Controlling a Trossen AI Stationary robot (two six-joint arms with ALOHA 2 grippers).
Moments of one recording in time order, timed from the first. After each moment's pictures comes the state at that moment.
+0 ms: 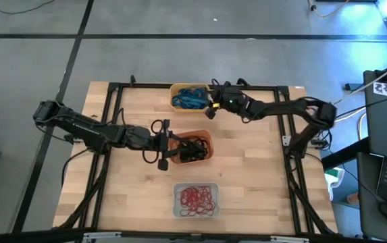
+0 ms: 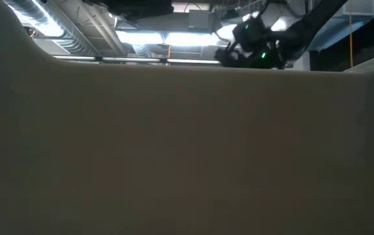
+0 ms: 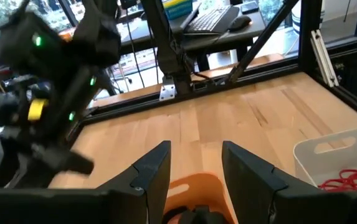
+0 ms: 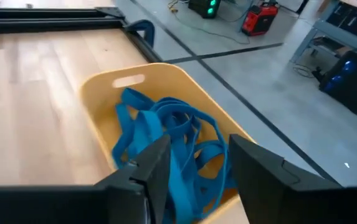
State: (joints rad) left arm -0.20 1.25 0.74 0.27 -0.28 0.22; right arm -0.39 1.66 0.88 0.41 0.23 -0.14
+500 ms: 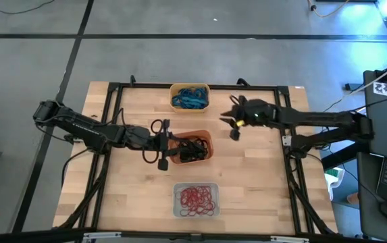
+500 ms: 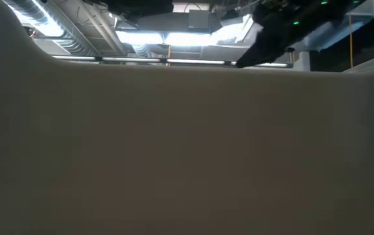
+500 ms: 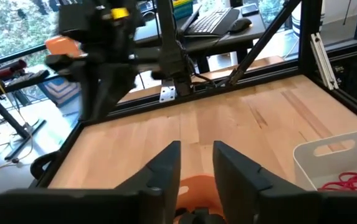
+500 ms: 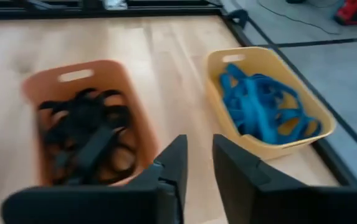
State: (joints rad) left arm -0.20 1.25 0.74 0.27 -0.28 0.21; right arm -0.19 1.15 0.80 -0.14 0.09 -0.08
